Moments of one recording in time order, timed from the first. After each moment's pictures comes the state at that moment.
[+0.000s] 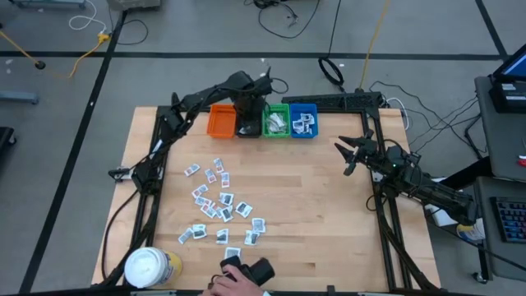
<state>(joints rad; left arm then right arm) 0.63 2.34 2.18 -1.43 -0.01 0.20 -0.46 0.01 0.01 0.06 0.08 -0.02</state>
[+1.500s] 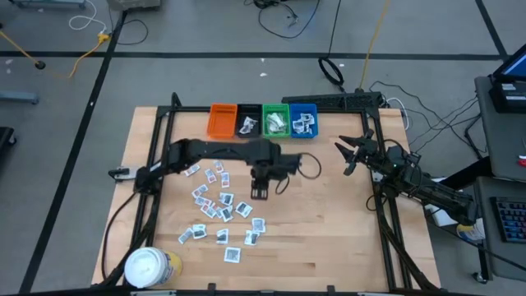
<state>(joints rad) 0.02 2.27 2.18 -1.52 0.00 0.07 -0.46 0.01 0.01 0.07 0.08 -0.01</state>
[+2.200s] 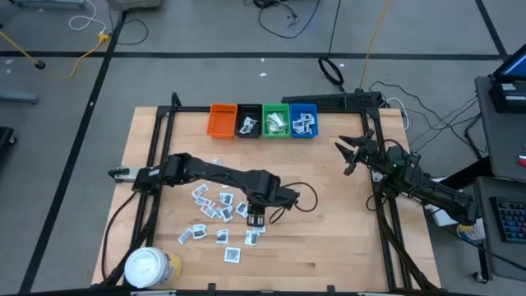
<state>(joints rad) -0.17 2.27 2.10 -1.47 0.00 -0.12 -0.46 0.01 0.01 0.07 0.08 -0.01</state>
